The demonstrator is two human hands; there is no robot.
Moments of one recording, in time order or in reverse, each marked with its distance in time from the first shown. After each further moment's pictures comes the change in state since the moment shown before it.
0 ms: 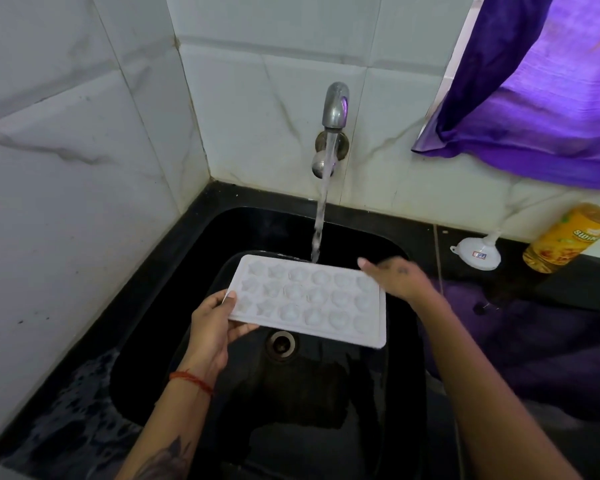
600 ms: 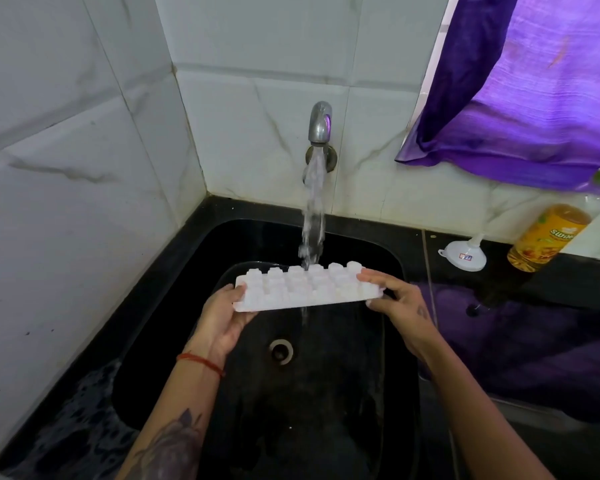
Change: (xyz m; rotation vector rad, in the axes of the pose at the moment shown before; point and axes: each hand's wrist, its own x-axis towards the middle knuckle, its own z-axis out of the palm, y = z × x) left_hand 0.005 0.022 0.024 -0.280 -0.213 -0.164; right_hand -0.051 0.031 0.022 0.822 0.091 -0.399
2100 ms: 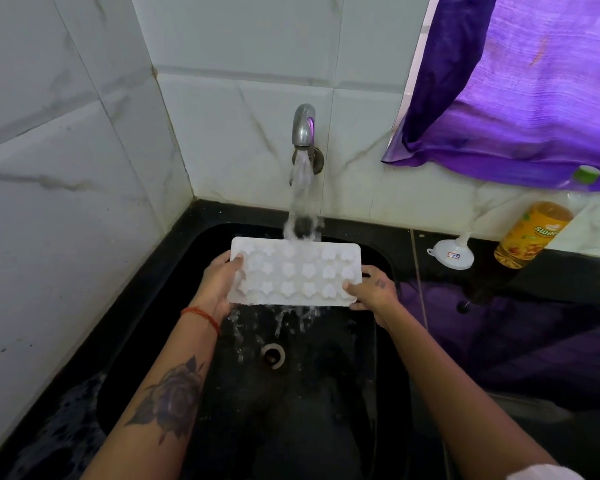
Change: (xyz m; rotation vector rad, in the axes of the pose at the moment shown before) left_hand 0.037 0.024 0.035 0.404 0.087 0.088; right_hand 0.048 0.004 0.019 -0.156 0.189 0.481
